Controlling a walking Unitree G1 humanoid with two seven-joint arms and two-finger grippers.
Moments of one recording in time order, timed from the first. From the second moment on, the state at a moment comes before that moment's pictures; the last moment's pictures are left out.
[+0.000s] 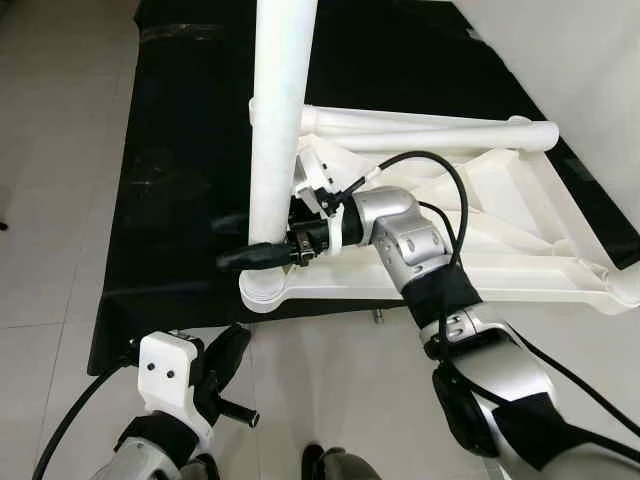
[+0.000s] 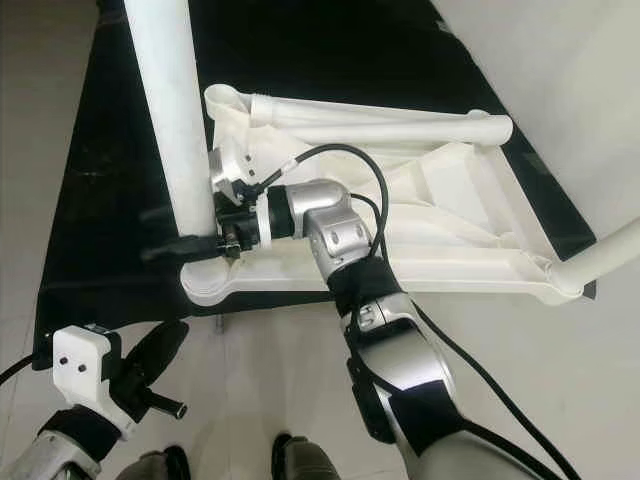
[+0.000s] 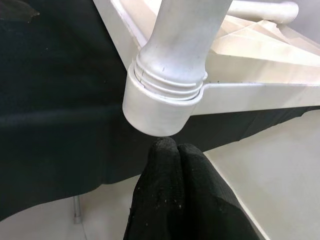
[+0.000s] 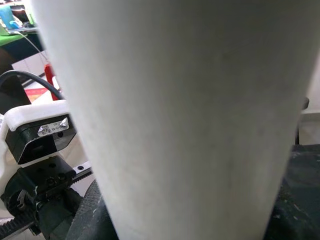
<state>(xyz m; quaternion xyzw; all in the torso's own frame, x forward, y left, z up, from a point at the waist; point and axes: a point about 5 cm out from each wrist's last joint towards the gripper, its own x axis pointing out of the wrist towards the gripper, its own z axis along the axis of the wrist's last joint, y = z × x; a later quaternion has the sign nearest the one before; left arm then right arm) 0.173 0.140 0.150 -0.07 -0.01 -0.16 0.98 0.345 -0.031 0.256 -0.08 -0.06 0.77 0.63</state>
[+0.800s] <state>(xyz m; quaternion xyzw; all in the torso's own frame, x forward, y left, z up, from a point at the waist) 0.199 0.149 0.147 -0.06 -0.02 -0.16 0.99 0.312 -0.051 0.217 -0.04 -0.07 0.29 0.95</state>
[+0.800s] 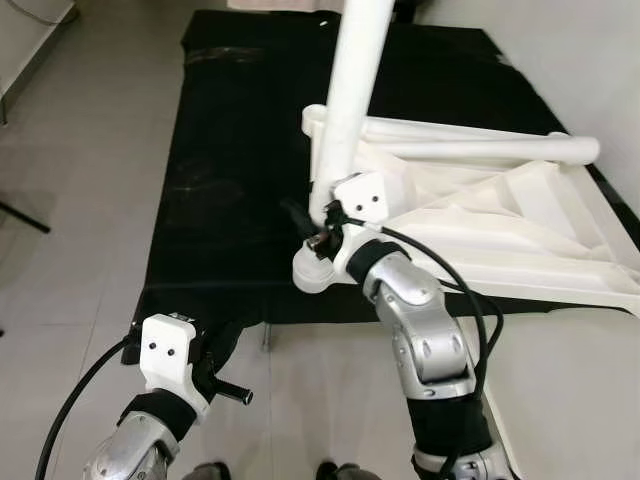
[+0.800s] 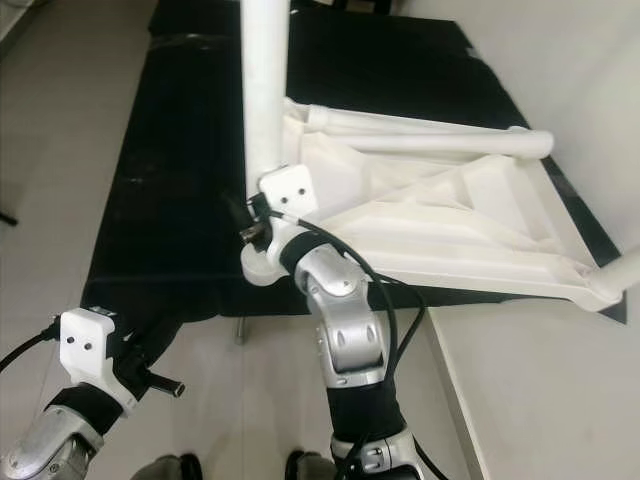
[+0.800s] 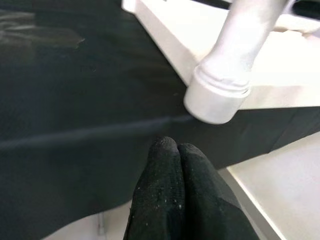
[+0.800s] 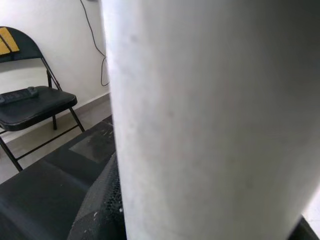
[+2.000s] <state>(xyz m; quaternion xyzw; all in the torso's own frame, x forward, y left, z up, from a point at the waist) 0.172 0.142 0.151 -0.07 -0.02 -0.16 0.98 0.335 -0.033 0.272 -0.11 -0.07 0.75 0.65</state>
